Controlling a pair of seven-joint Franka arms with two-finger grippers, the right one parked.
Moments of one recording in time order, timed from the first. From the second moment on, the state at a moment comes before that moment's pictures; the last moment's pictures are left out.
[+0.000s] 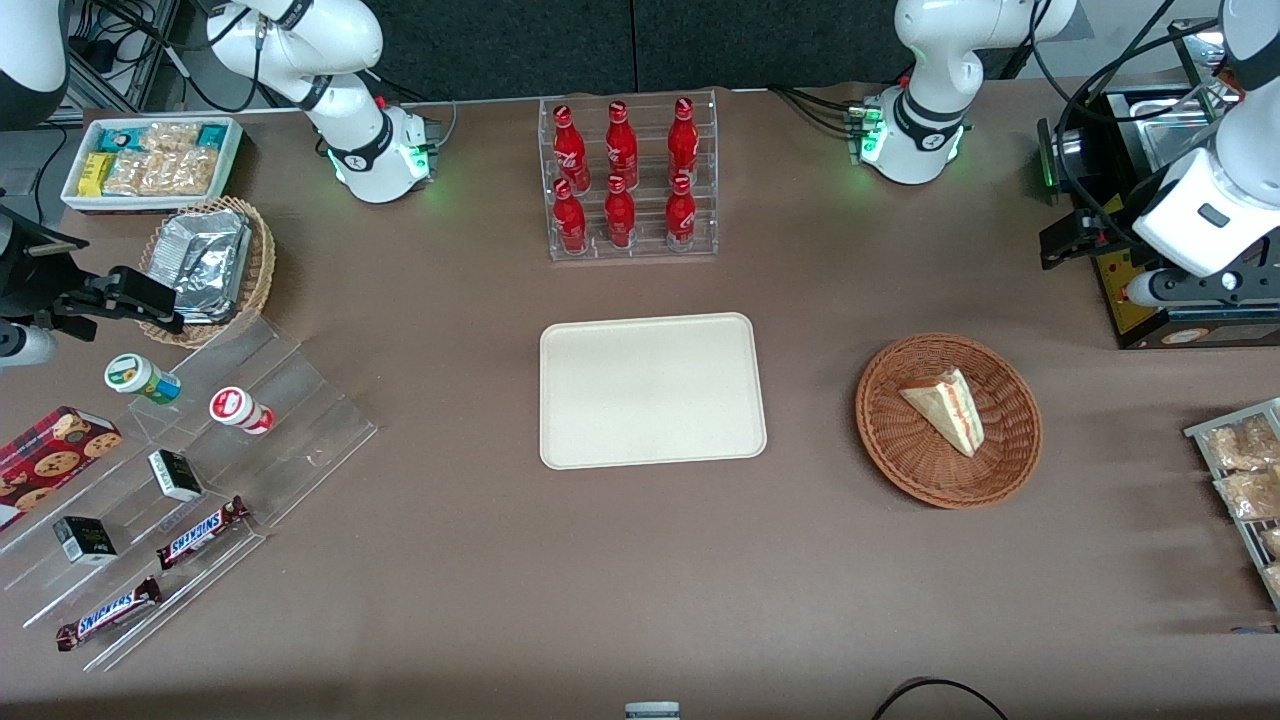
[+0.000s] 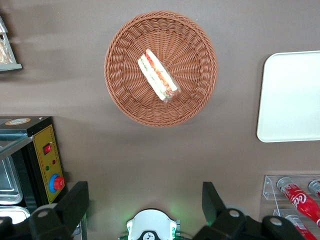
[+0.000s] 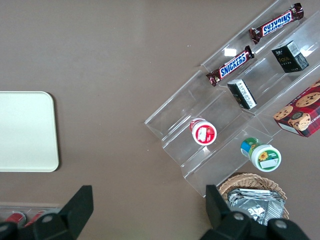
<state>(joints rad) 0.03 -0.02 -0.12 -1.59 0.01 1.40 -0.08</state>
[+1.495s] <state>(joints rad) 0.03 0.08 -0.12 -2.18 0.01 2.27 -0.61</state>
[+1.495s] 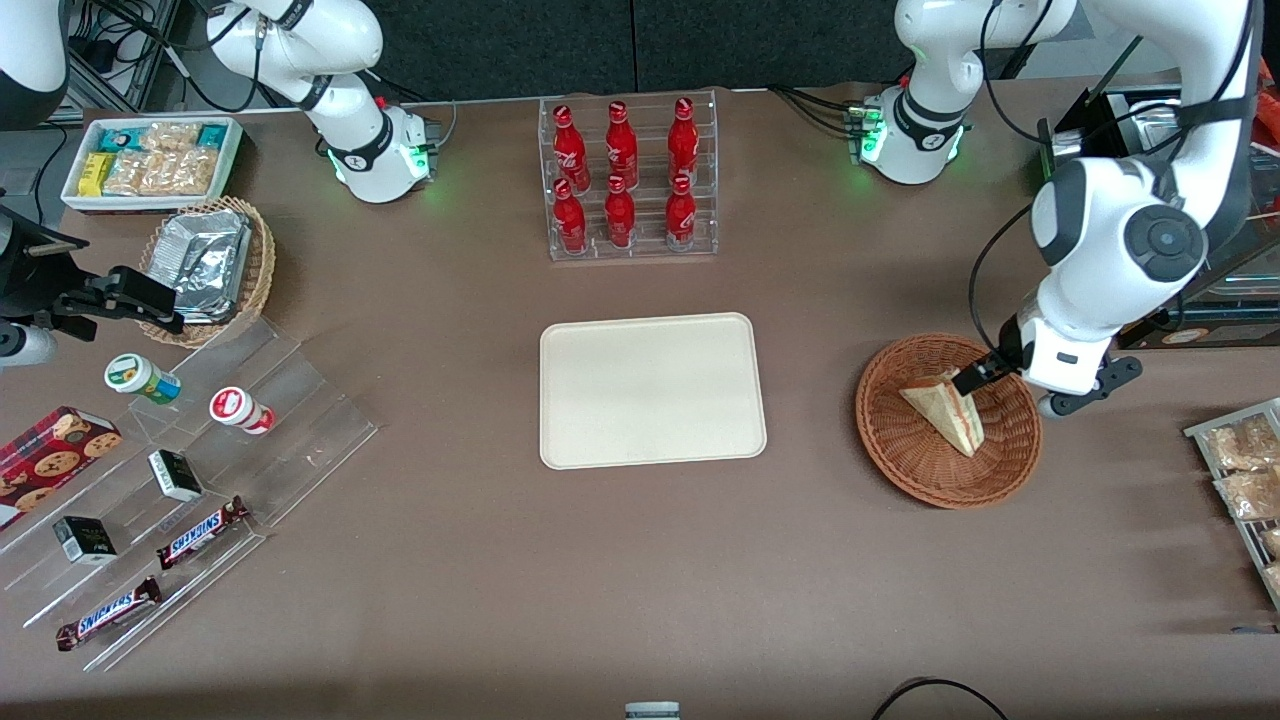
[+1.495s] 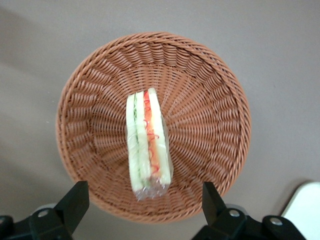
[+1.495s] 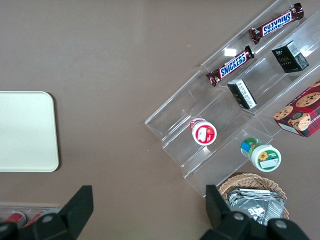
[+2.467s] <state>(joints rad) 0.02 0.25 -0.13 -2.21 0.01 2.41 -0.75</state>
